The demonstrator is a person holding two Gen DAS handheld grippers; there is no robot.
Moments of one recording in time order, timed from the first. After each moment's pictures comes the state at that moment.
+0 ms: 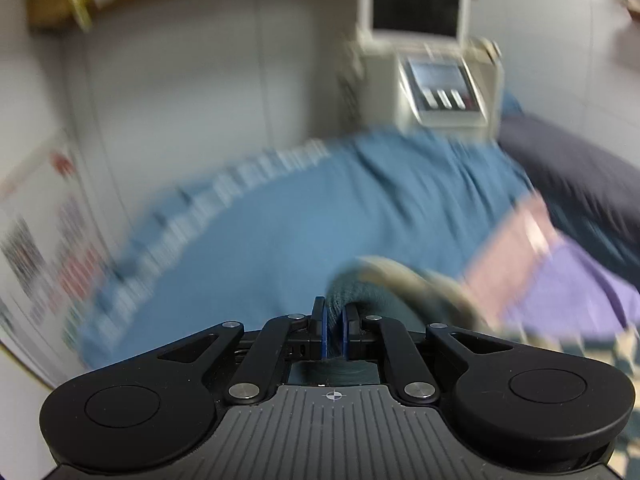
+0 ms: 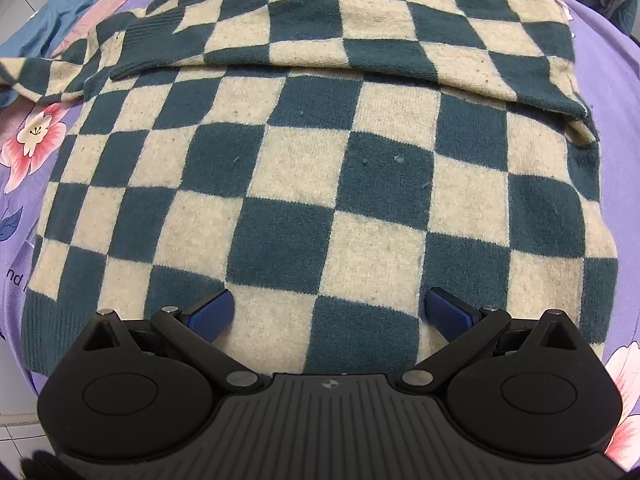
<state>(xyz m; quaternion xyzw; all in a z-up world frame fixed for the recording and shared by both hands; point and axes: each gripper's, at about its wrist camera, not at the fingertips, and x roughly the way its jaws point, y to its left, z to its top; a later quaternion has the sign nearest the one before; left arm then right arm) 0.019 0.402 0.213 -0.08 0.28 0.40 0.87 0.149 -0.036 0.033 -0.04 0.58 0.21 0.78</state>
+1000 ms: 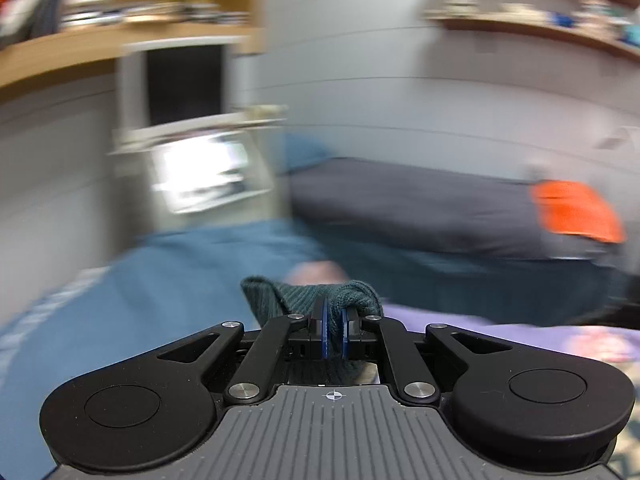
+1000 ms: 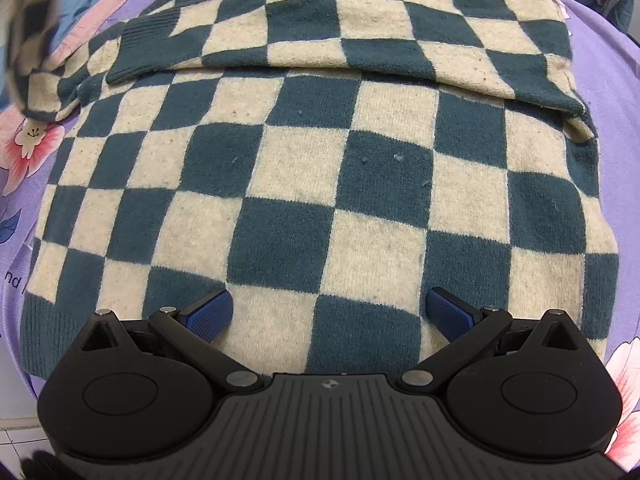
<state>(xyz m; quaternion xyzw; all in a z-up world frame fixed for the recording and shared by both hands) 0.166 0.236 0.236 -0.01 0.22 0.10 0.97 0.148 -0.038 0.035 -0.03 0.58 0.21 0.78</state>
